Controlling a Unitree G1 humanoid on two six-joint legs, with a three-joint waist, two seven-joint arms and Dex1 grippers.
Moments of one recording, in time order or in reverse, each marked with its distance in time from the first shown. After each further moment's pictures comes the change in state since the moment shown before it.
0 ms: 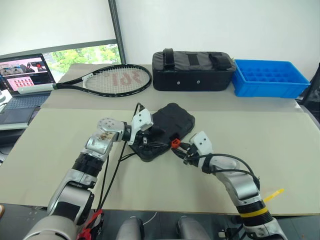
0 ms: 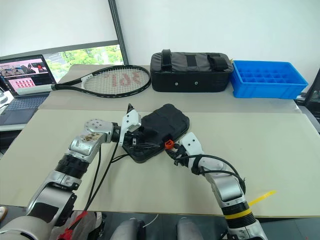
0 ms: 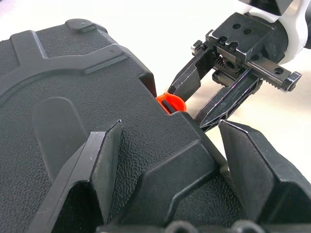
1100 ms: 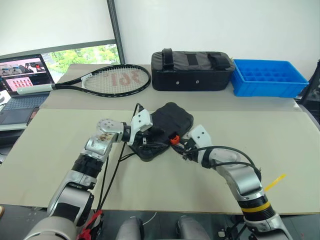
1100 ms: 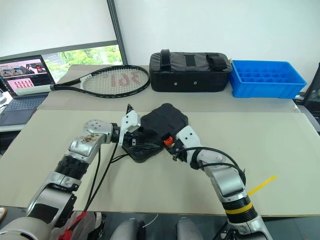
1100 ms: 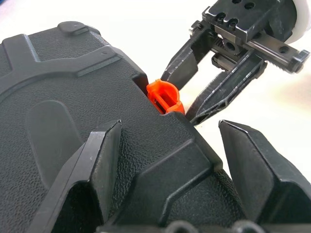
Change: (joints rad) left arm 0.014 -0.001 0.000 -0.007 0.006 -0.015 -0.001; right arm -0.075 -0.013 0.021 -0.094 -0.008 0.194 -0.029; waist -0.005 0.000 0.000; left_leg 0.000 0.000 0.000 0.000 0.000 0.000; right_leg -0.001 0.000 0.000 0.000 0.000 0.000
